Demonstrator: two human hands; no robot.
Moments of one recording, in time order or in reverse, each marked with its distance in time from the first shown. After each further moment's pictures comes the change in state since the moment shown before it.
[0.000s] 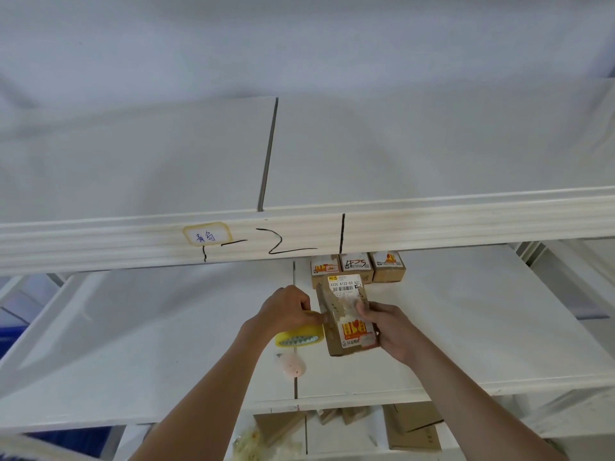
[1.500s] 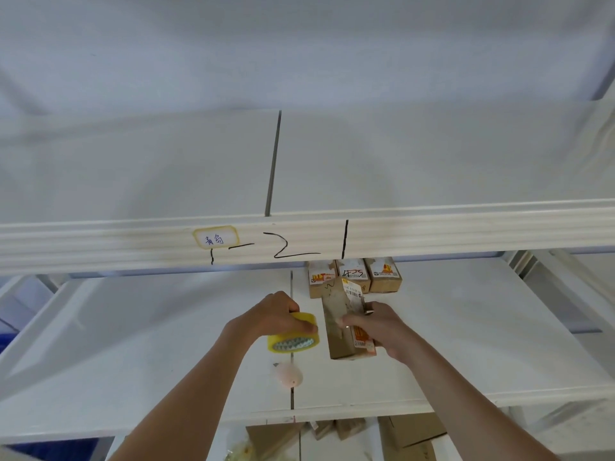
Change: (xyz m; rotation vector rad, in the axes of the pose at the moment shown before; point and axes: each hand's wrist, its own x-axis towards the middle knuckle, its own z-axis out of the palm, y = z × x) left_hand -0.011 -0.010 -0.026 -0.051 -0.129 -0.026; right_hand 0.010 -0.018 0.009 -0.410 0.177 0.050
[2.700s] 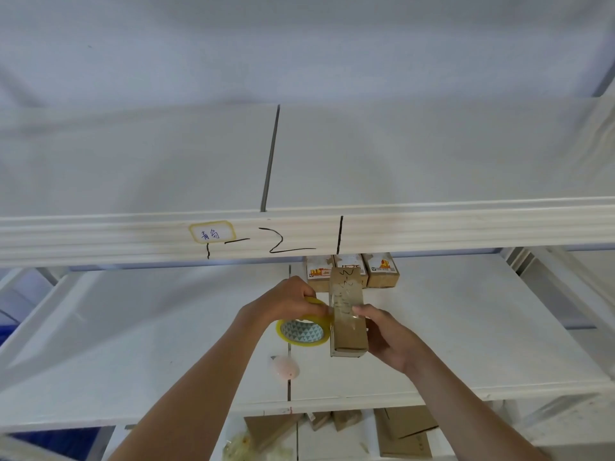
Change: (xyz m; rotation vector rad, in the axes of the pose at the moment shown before) left_hand 0.002 0.035 -0.004 -0.170 -0.002 0.104; right_hand -0.034 0.009 -0.002 0.523 -0.278 -0.061
